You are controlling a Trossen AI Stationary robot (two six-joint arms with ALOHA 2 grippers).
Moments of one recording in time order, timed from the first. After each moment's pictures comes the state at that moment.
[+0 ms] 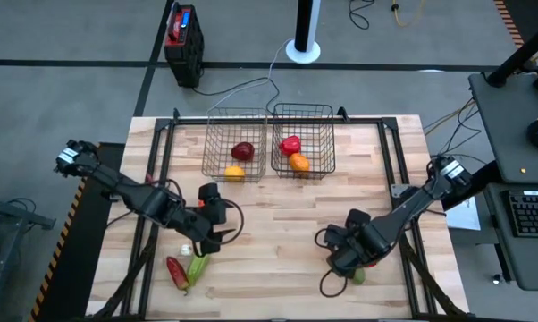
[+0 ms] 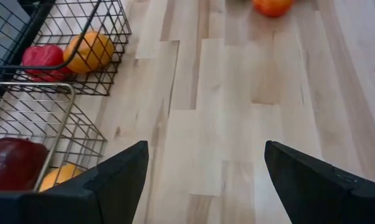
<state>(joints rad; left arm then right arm) -0.50 1.24 1.00 -0.63 -0.50 -0.36 0.61 1.67 1.37 -1.26 0.14 0.99</state>
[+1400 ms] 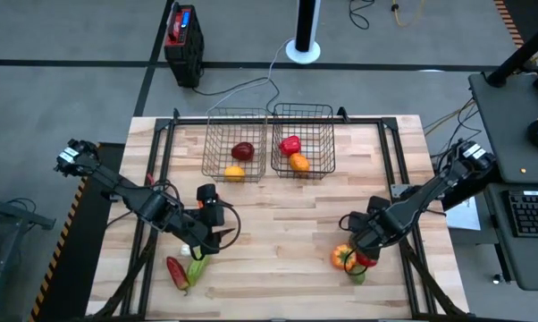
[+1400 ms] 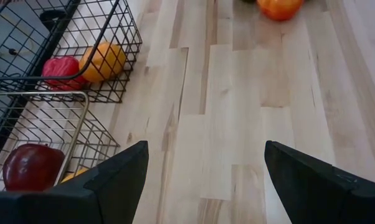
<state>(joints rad) -0.54 1.24 0.99 -0.63 -0.59 -0.35 0.60 1.37 0.85 -1.12 0.08 0.93</state>
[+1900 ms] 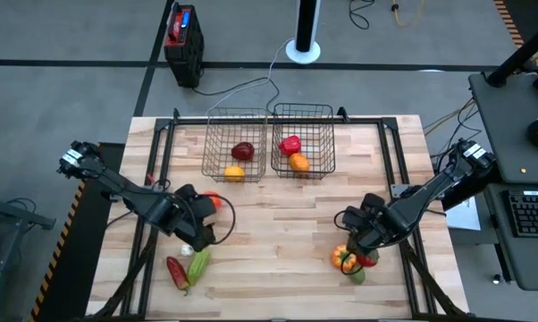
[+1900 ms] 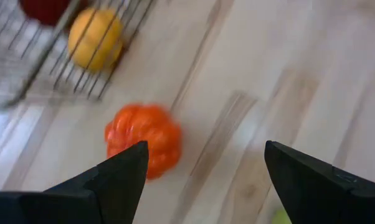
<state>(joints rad) -0.54 1.30 0.99 -1.07 -0.47 -0.93 0.60 1.36 0.98 -1.12 0.28 1.01</state>
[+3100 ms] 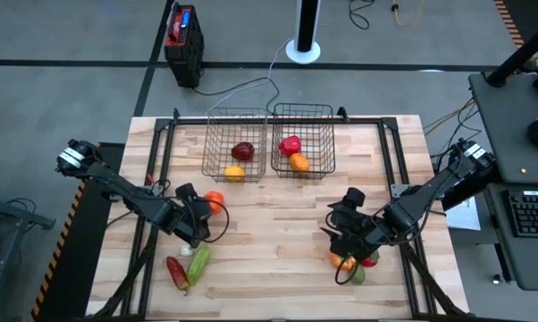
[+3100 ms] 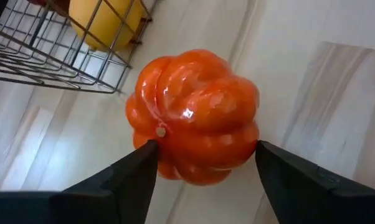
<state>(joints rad) -0.53 1.25 0.56 -0.71 -0.62 -0.80 0.60 1.37 1.09 -0.82 0.68 0.75</state>
